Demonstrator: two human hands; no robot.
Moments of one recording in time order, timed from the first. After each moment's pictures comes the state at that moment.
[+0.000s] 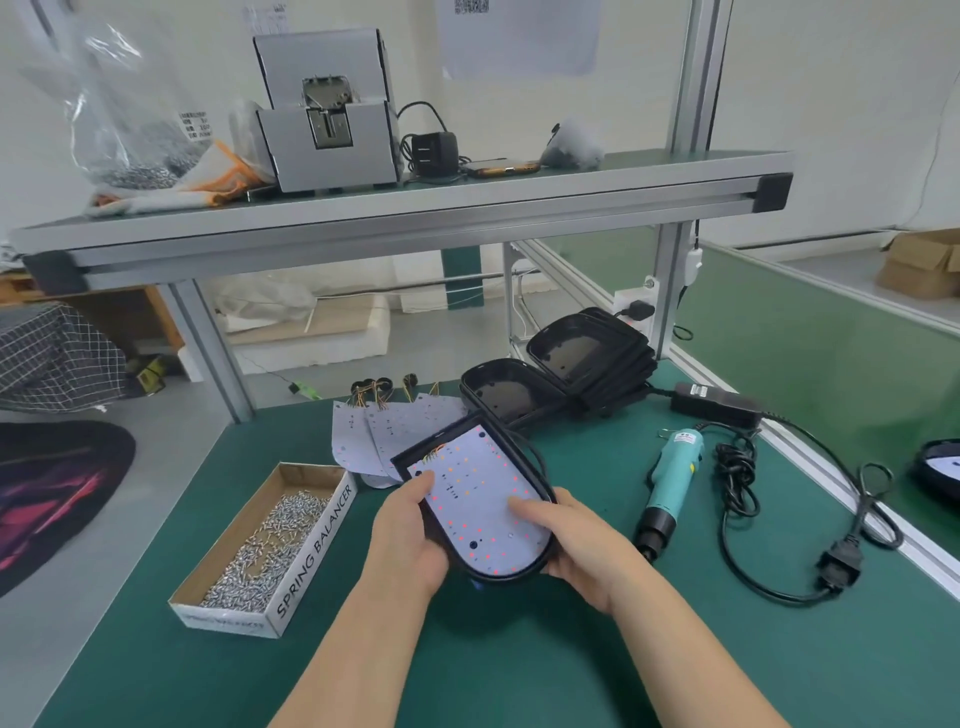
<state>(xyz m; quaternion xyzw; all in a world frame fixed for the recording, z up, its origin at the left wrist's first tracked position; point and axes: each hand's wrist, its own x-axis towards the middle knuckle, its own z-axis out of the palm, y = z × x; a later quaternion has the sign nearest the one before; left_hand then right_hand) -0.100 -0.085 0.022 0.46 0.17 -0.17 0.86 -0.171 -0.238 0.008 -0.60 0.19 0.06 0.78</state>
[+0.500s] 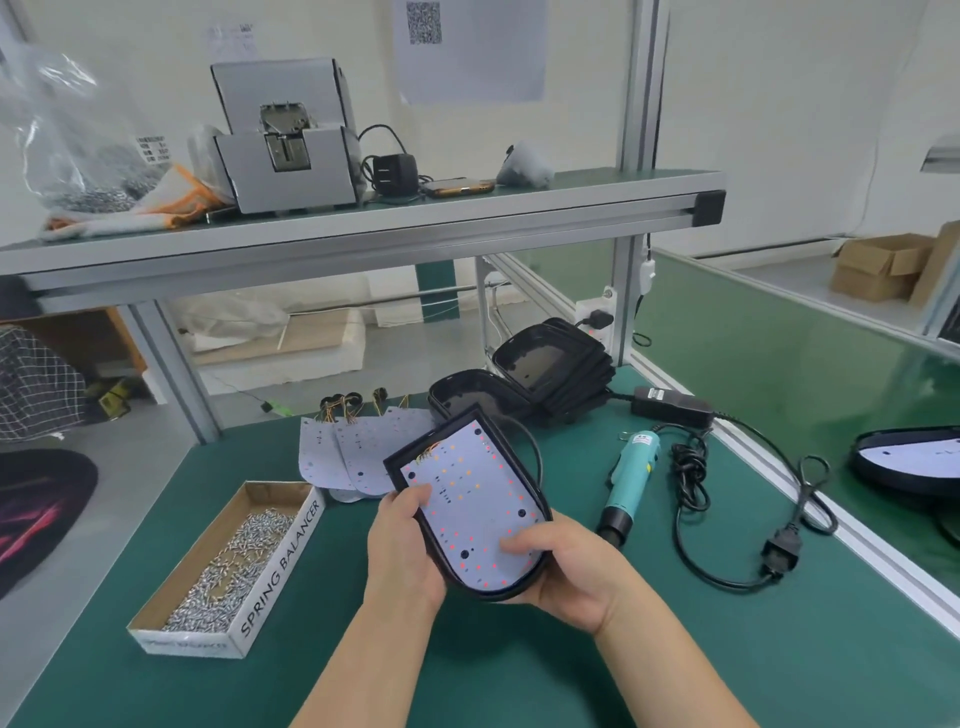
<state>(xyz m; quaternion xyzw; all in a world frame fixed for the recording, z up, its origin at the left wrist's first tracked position) -0.131 -0.110 0.027 0.46 0.15 -0.13 0.86 -0.203 -0.252 0.014 -0.48 0.06 0.13 0.87</state>
